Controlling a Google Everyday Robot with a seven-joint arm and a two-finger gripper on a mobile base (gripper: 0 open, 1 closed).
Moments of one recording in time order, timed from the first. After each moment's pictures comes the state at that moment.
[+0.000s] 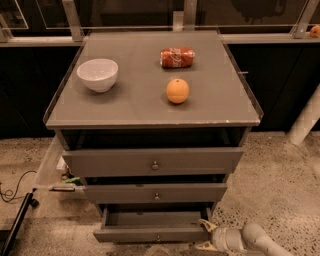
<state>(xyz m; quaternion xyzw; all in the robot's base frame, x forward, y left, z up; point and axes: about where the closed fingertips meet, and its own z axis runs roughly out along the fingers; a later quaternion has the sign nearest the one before) 0.457 -0.213 0.159 -0.60 0.67 0.20 0.38</state>
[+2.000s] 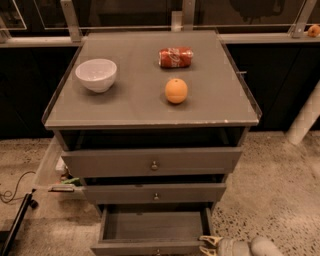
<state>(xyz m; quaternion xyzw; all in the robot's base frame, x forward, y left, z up) 0.419 -0.226 0.178 -0.60 0.67 0.18 0.40</state>
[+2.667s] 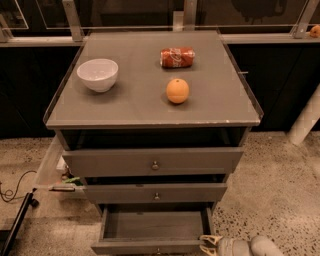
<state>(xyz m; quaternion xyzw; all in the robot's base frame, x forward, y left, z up) 0.419 -0.226 0.181 -0.60 0.67 0.18 0.40</state>
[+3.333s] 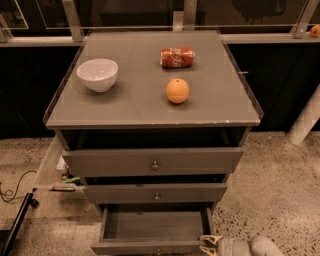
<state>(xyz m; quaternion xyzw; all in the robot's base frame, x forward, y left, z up) 0.419 -0.226 0.181 -0.60 0.67 0.18 0.40</state>
